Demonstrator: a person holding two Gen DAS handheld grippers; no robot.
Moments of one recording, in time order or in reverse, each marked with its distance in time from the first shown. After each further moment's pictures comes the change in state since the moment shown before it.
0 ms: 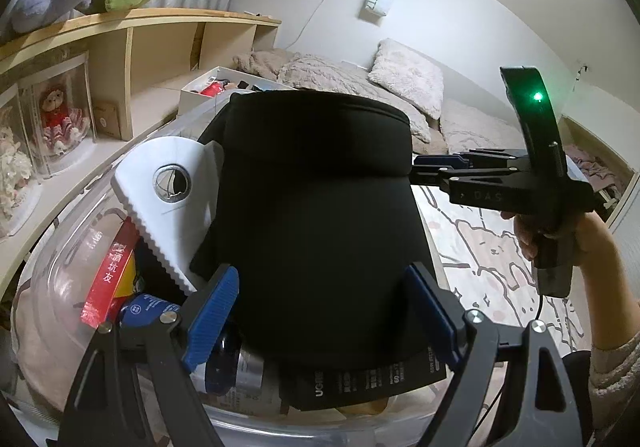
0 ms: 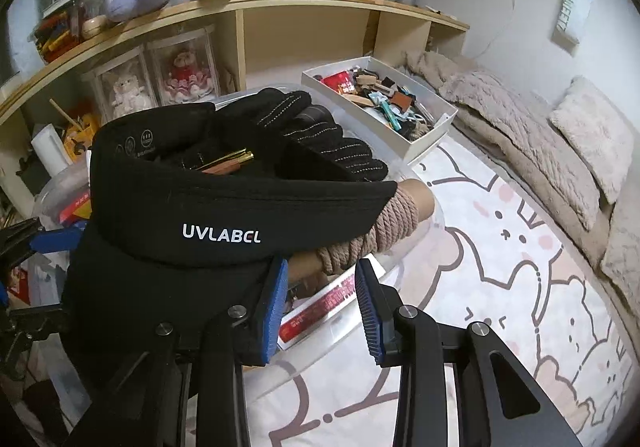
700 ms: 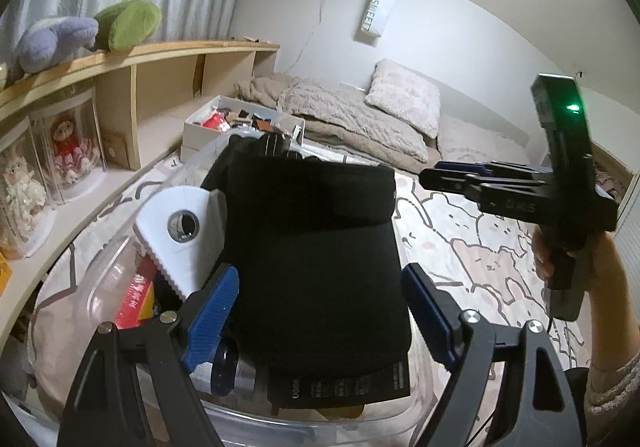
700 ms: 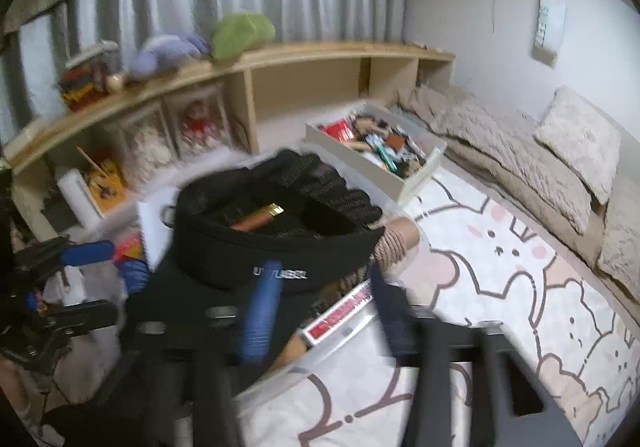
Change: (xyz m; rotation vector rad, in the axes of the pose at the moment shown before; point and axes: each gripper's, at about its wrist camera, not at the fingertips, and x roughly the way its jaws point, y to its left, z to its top) left arm -0.042 -0.024 0.018 0.025 -0.082 0.031; right arm -0.079 0.011 0.002 0.055 -0.178 0.036
